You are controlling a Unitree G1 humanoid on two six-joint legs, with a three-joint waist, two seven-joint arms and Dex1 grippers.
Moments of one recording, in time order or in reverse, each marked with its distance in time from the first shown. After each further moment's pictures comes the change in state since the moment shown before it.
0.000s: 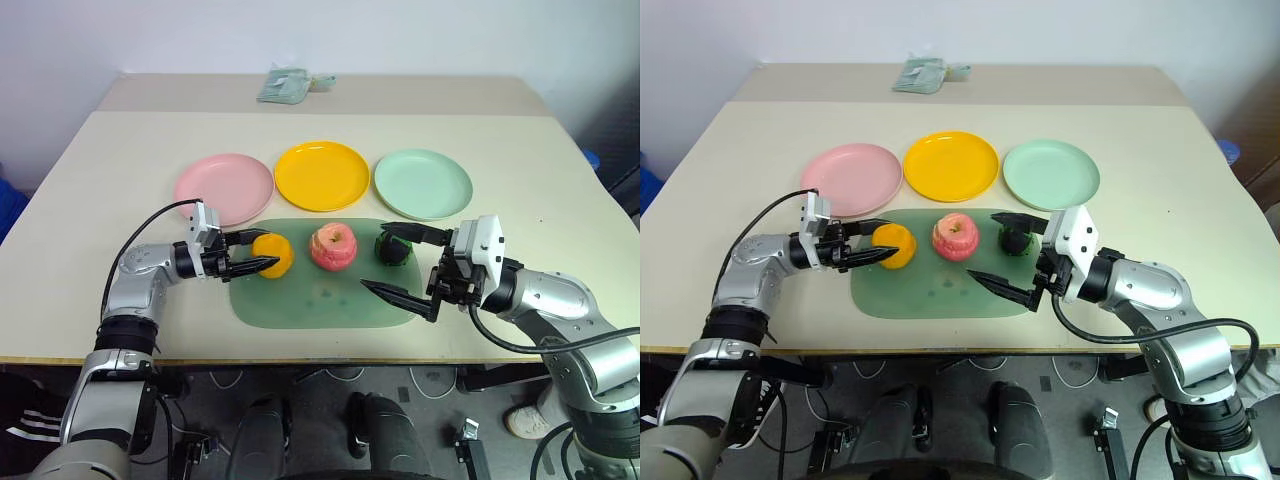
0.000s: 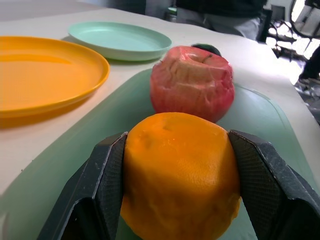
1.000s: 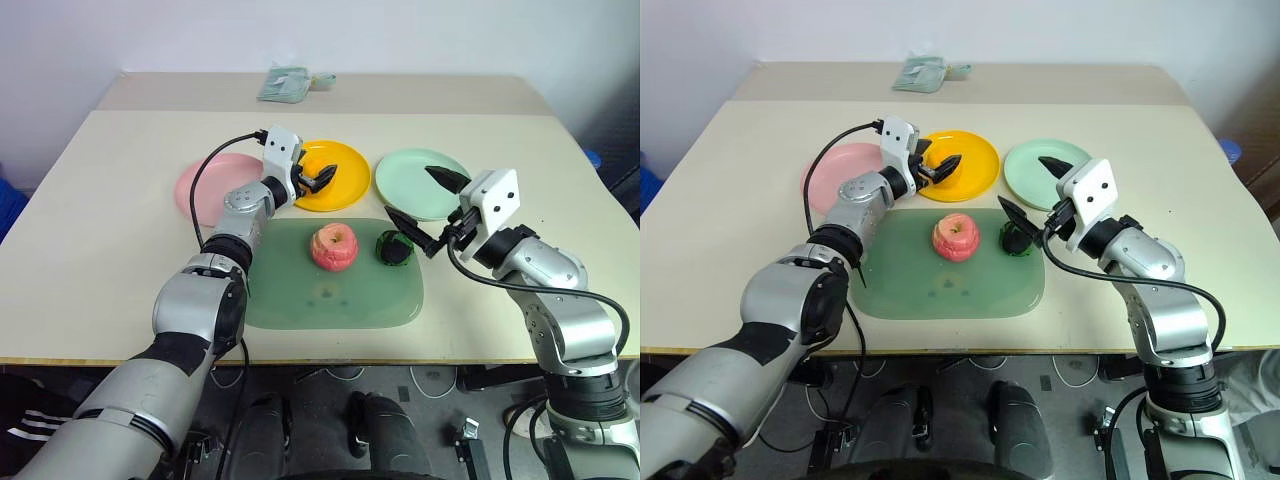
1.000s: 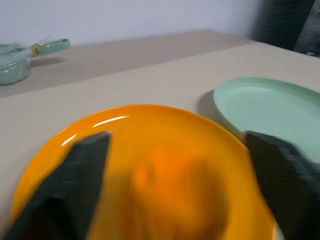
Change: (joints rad) left arm -0.600 -0.336 0.057 0.732 0.305 -0.256 0.798; right arm -0.124 0.103 -0.041 0.162 -0.221 -0.056 -0.270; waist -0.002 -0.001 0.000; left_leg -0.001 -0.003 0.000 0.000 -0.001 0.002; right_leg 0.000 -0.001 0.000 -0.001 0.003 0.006
